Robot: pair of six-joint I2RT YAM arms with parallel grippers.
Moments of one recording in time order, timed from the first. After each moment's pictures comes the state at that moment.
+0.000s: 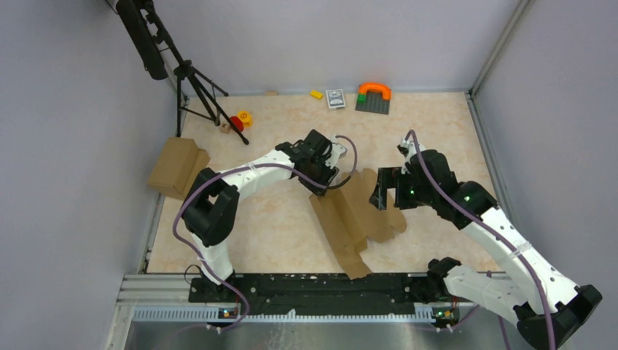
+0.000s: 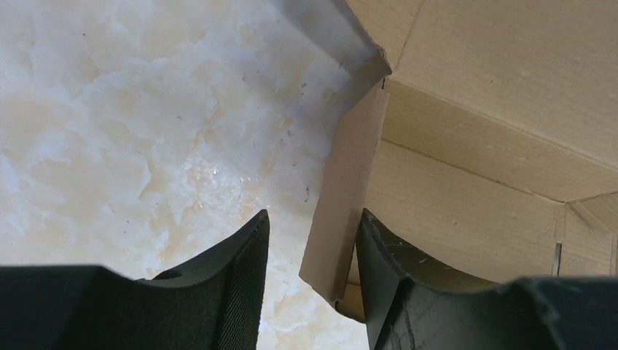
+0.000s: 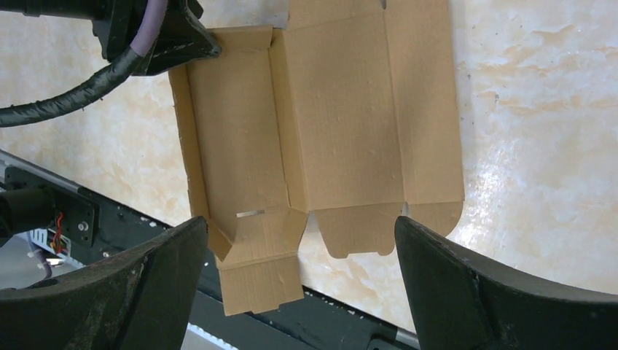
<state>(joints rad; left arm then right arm) -0.71 1.83 1.36 -0.62 0.14 0.02 0.58 0.90 0.98 -0.85 -0.02 0.45</state>
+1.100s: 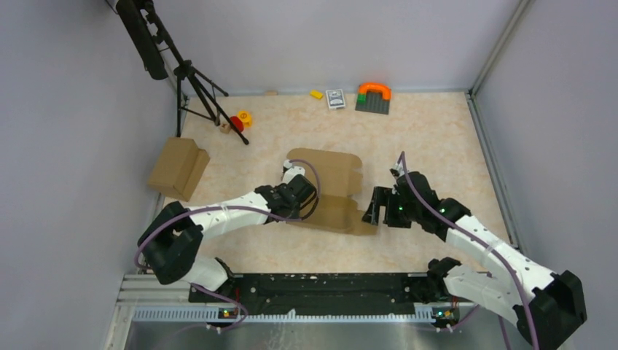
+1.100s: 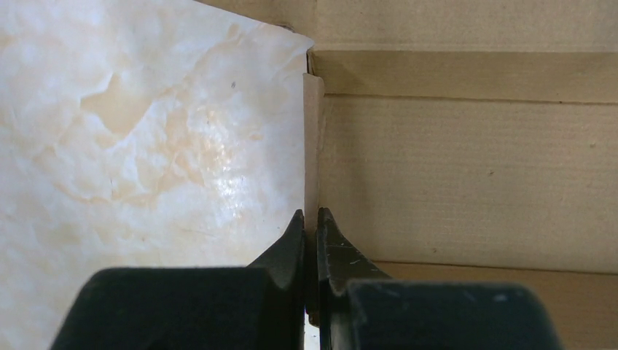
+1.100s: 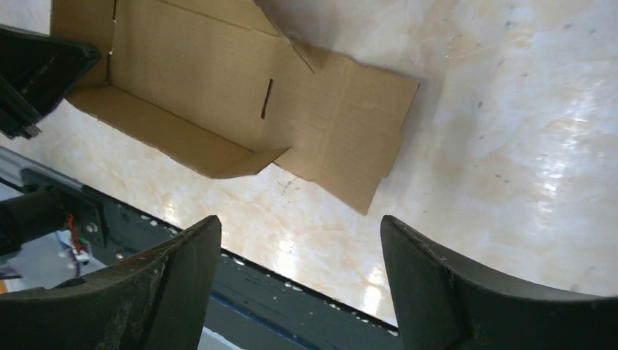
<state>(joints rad) -0.84 1.47 0.85 -0.50 -0.38 -0.54 0.58 0.88 0.64 -0.62 -0.11 0.62</state>
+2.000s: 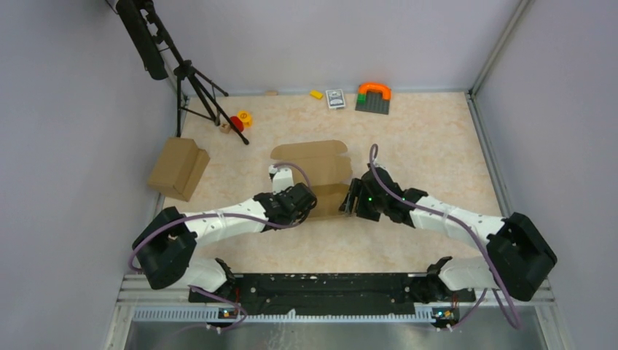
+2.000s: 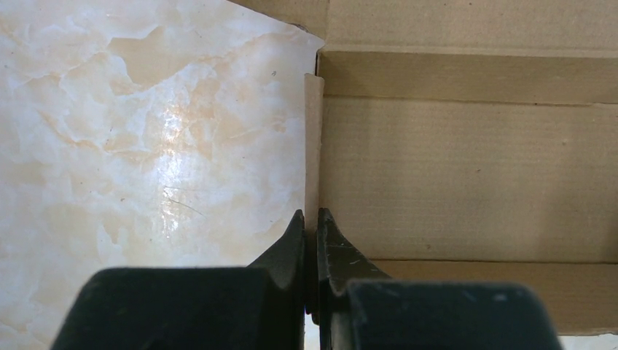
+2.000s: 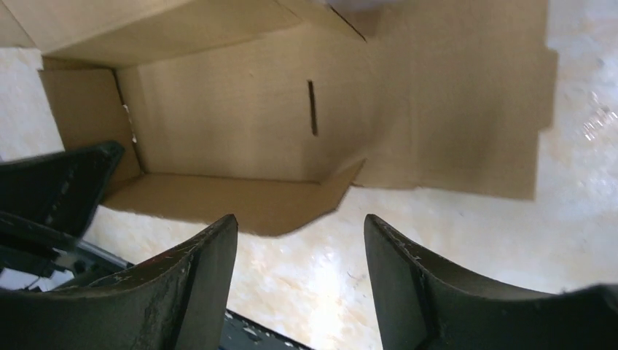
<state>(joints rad) -0.91 1.40 0.77 -0.50 -0.59 -0.94 0.75 1.25 0.66 -0.27 0.01 0.92</state>
